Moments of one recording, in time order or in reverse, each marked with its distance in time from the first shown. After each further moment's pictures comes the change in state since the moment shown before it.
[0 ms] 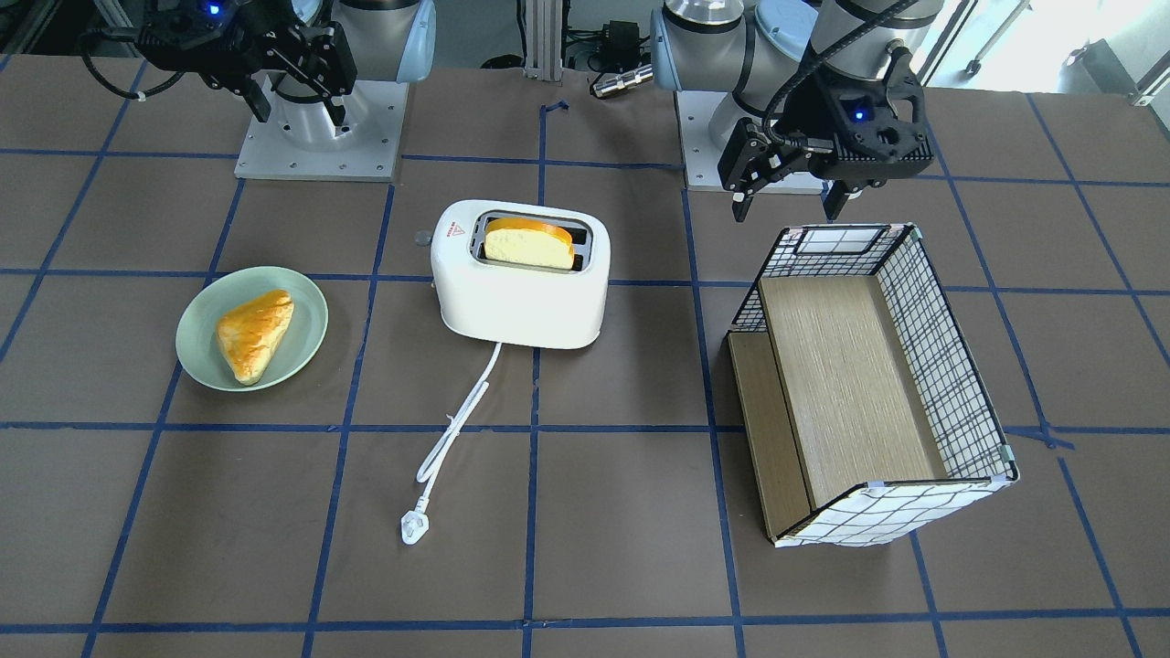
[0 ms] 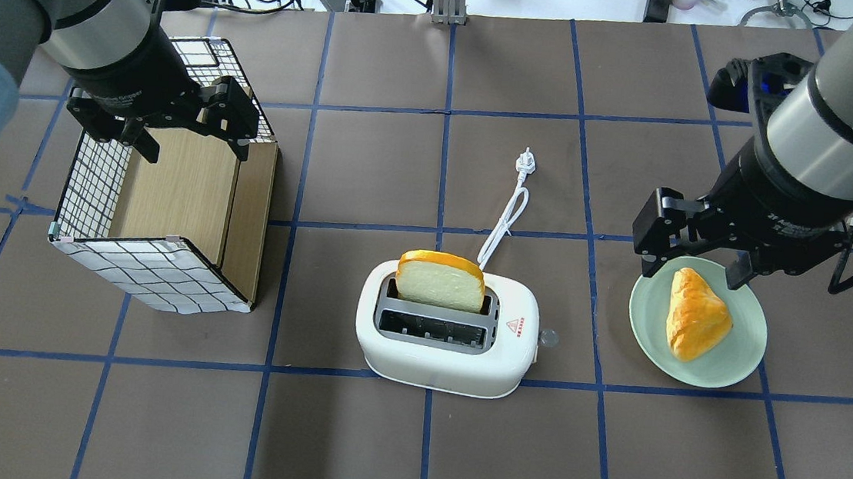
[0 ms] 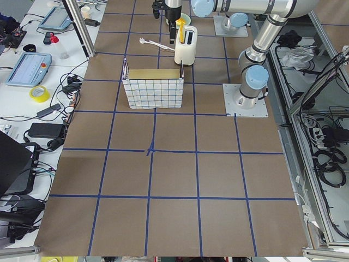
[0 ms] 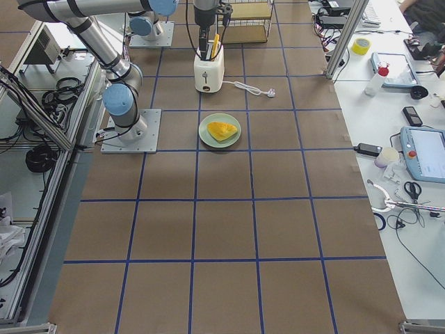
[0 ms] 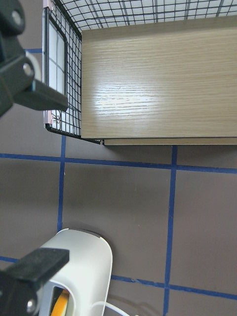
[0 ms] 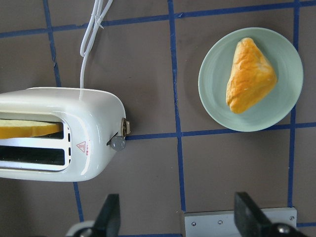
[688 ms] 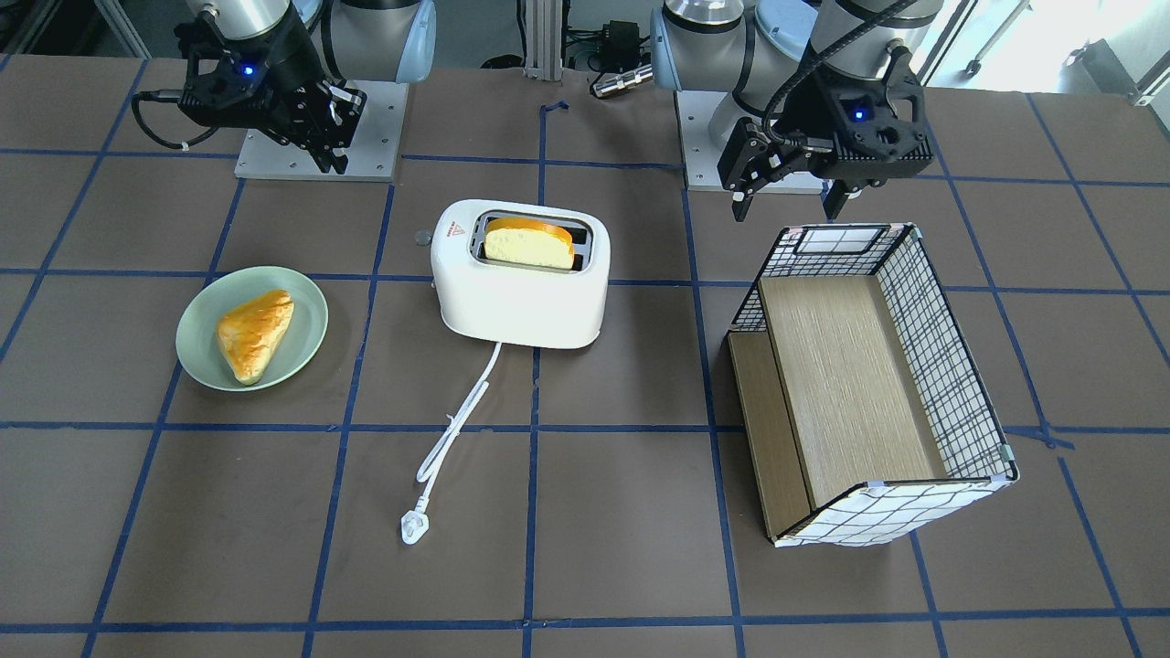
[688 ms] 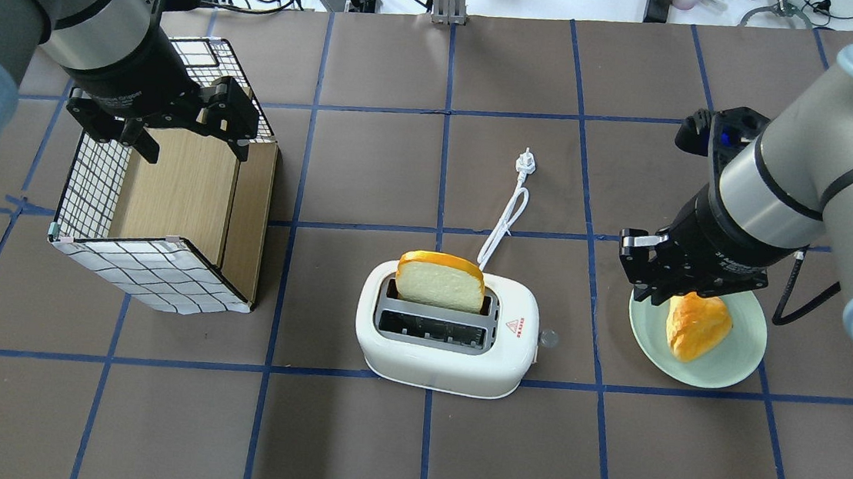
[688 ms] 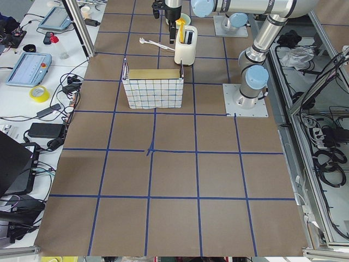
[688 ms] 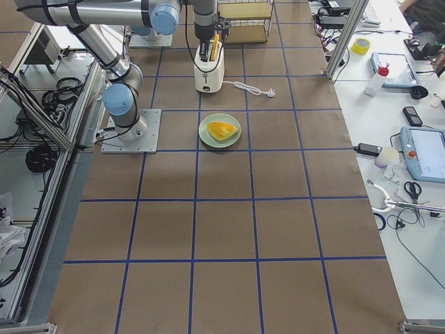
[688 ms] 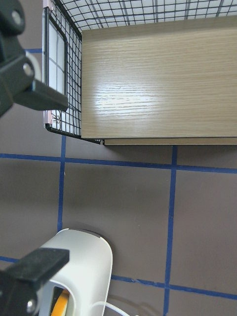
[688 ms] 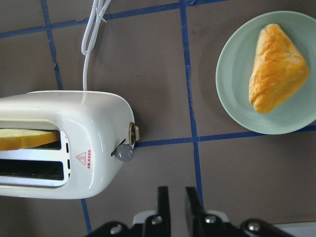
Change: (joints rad) left arm 0.000 0.000 0.000 0.000 0.000 0.000; right arm -0.006 -0.009 0.174 -0.208 0.065 0.037
